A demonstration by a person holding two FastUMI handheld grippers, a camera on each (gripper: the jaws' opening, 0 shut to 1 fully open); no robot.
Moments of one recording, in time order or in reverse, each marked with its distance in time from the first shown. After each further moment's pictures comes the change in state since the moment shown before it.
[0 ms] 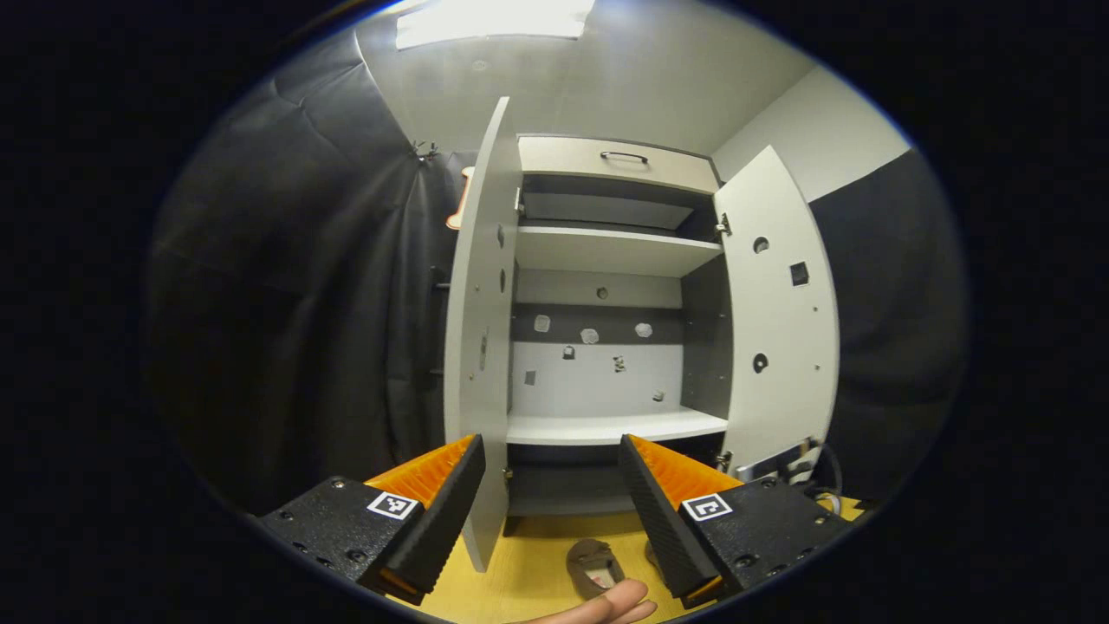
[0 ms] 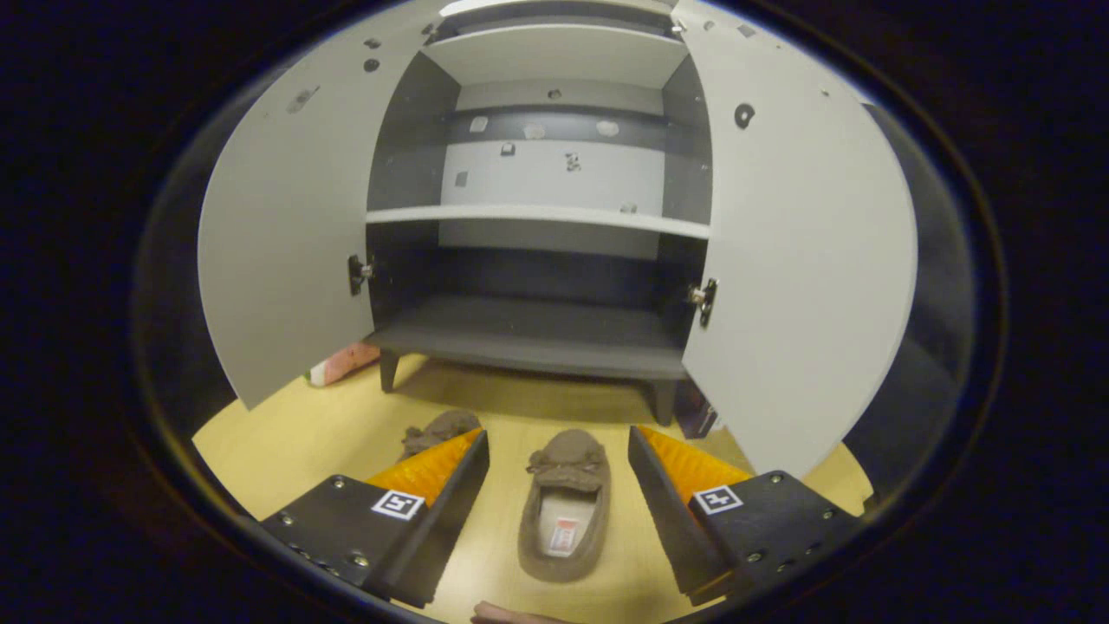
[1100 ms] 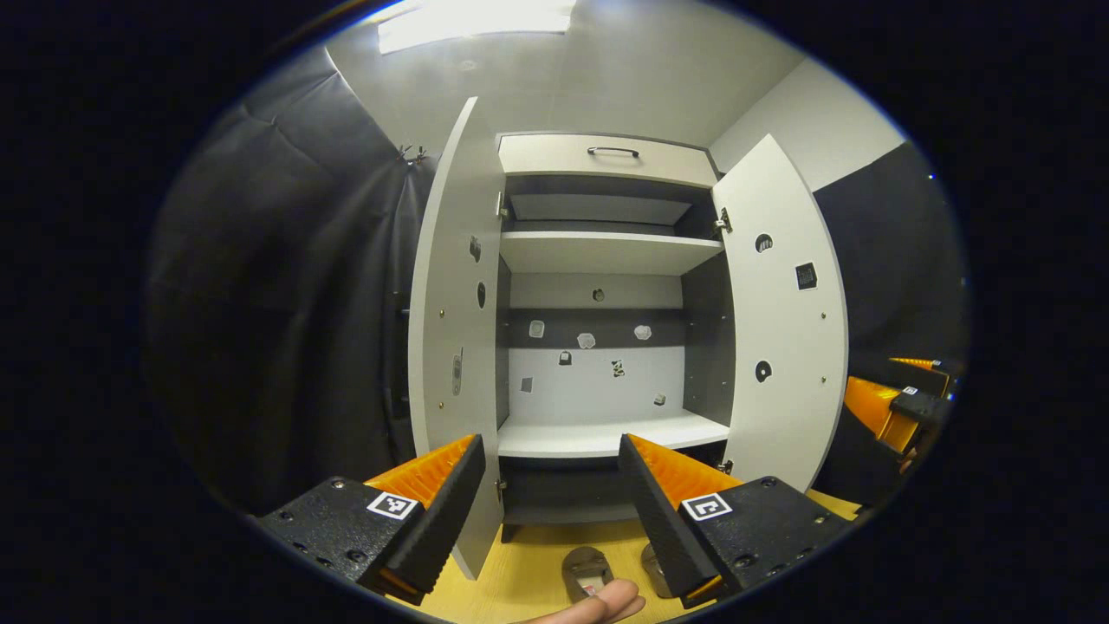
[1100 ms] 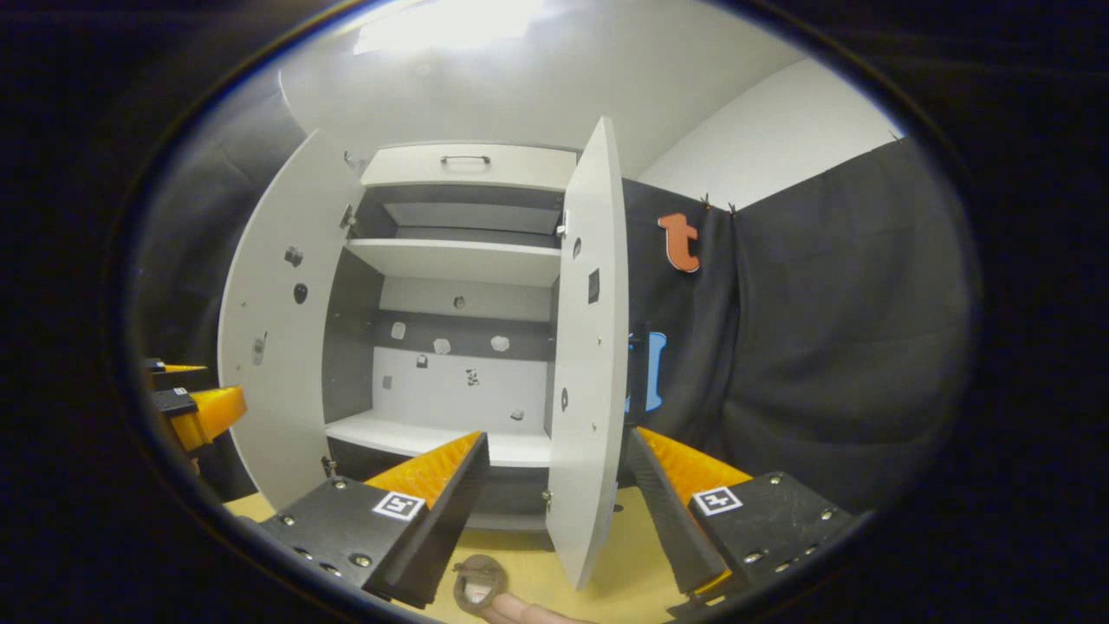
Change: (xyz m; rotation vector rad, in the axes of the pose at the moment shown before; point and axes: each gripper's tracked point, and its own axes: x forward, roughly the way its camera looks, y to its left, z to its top) left arm 0.030 -0.015 0.028 0.041 0.015 0.072; right arm -0.230 -0.142 0.259 0.099 -0.540 -0.207
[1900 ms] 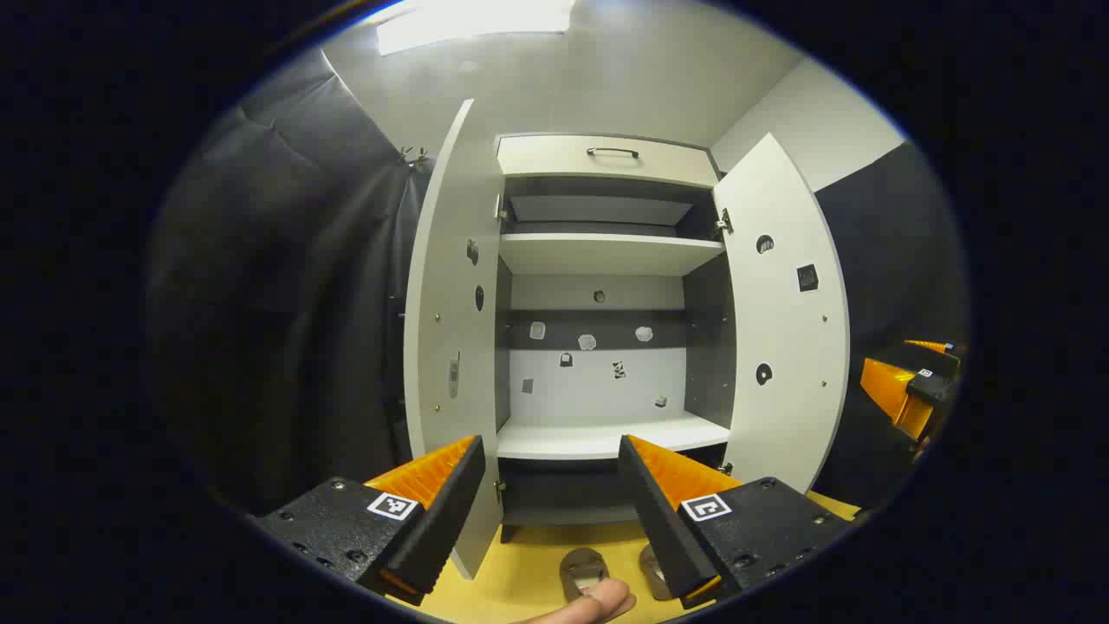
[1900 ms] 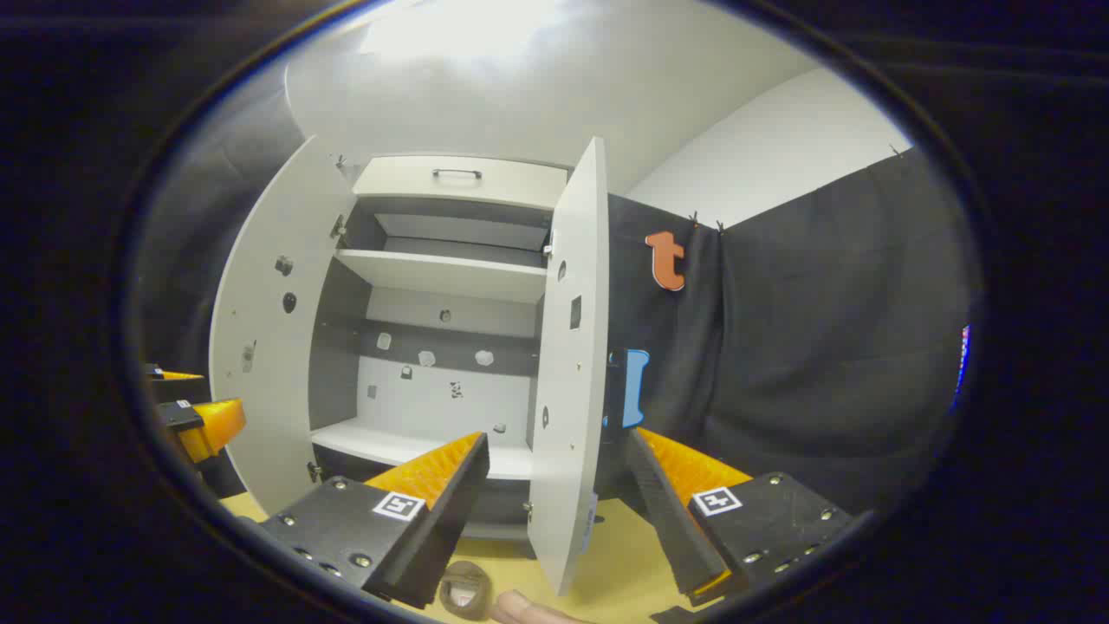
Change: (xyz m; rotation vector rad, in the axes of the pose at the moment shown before) left arm 0.000 -0.006 0.009 0.019 -0.002 0.023; right arm -0.013 -0.015 0.029 -0.017 -0.048 -0.050
